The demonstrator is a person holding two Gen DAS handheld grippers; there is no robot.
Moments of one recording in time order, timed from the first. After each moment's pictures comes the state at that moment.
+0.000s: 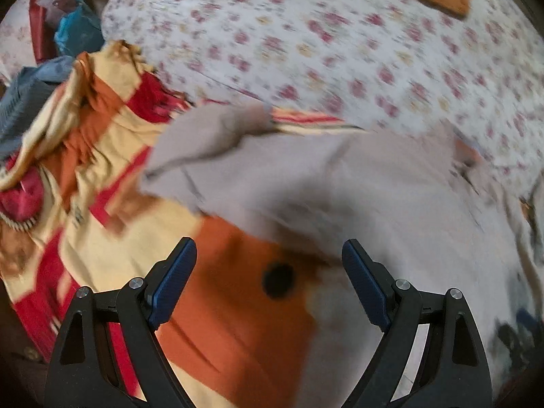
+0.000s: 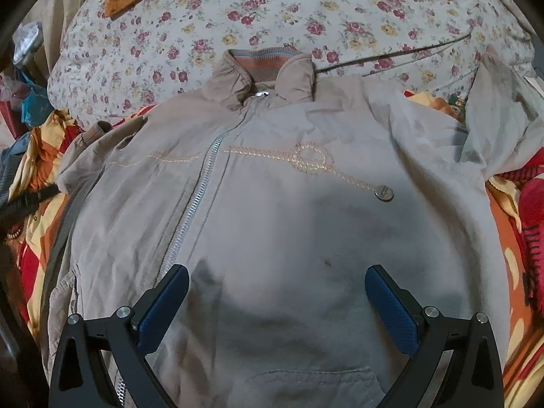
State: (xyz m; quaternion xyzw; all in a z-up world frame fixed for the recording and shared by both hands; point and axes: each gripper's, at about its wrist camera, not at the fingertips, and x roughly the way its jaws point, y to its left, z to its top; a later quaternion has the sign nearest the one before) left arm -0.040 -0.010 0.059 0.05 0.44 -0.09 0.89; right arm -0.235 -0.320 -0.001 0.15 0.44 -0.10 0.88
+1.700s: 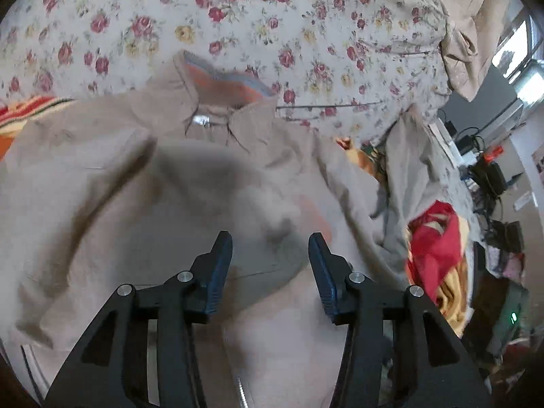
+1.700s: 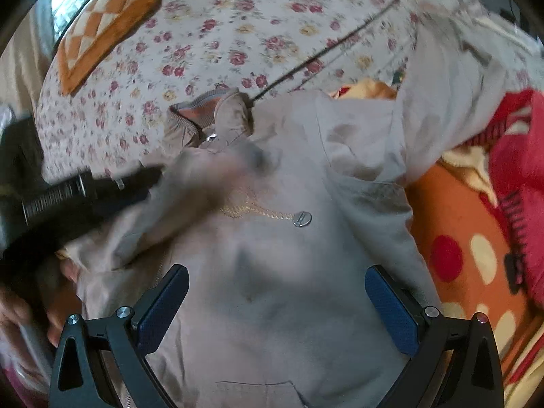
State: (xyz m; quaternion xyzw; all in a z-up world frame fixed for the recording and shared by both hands) left arm -0.085 -0.234 0.043 -0.01 0.51 -0.42 0.75; right arm -0.261 -0.387 0.012 0.28 0.39 -0.14 0.87
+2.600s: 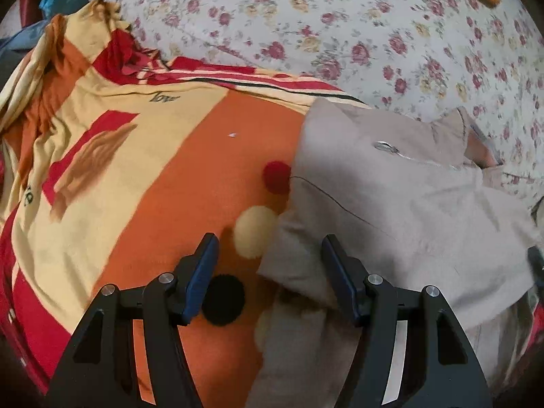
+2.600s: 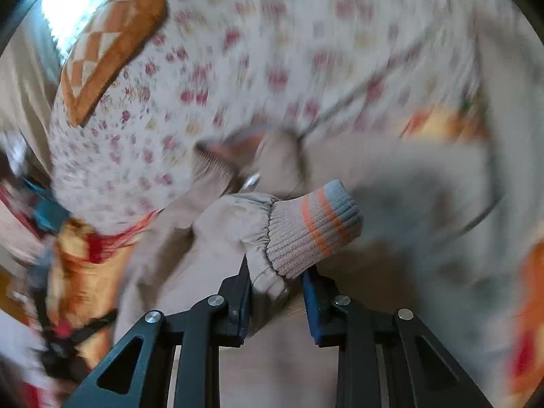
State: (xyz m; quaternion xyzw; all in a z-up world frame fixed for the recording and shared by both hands) left arm -0.019 -0.051 0.011 0.02 0.51 -0.11 0.86; right arm -0.175 -0.398 0.036 0.28 0.33 -0.11 0.89
